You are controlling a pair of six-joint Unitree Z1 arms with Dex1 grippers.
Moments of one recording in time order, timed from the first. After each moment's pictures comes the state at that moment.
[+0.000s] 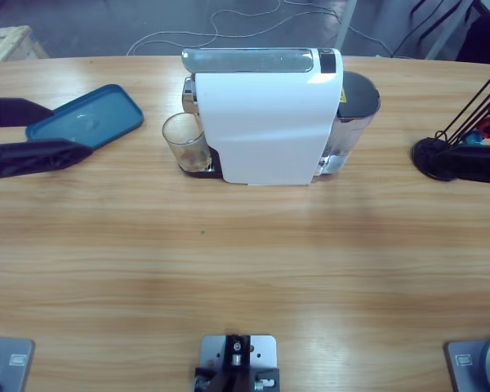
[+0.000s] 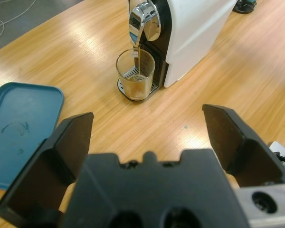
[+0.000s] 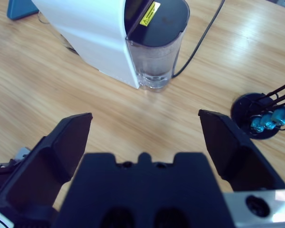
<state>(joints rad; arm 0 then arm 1) -0.71 1.13 -0.75 0.21 -0.13 0.04 0.70 1.09 -0.90 0.52 -0.08 0.20</state>
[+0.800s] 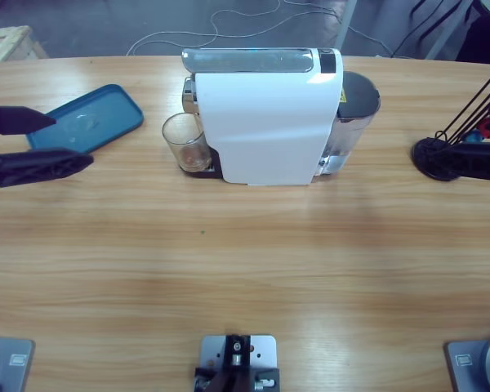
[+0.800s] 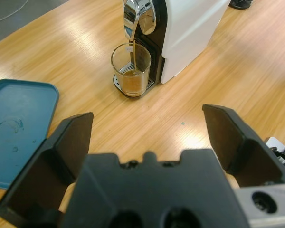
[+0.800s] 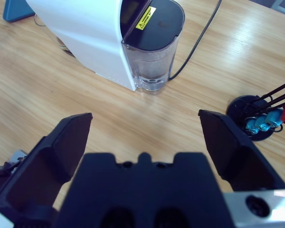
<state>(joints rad) -0.71 1.12 -0.74 0.22 -0.14 0.04 0.70 1.09 -0.89 0.51 -0.10 0.19</state>
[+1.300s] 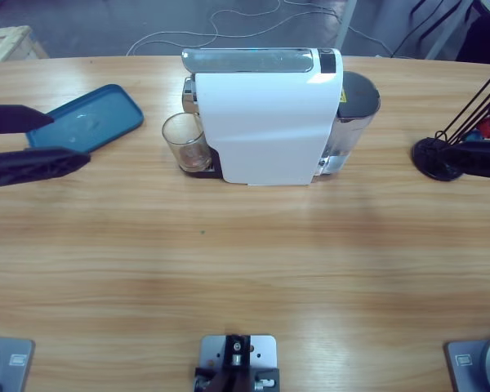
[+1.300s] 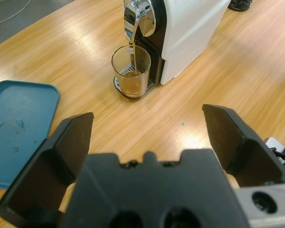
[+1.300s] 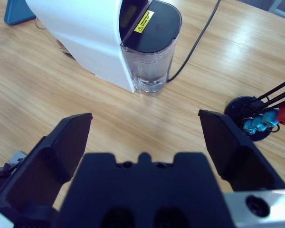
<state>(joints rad) -0.71 1.11 -0.74 0.22 -0.14 0.04 0.70 1.07 -0.89 0.51 -0.11 0.19</state>
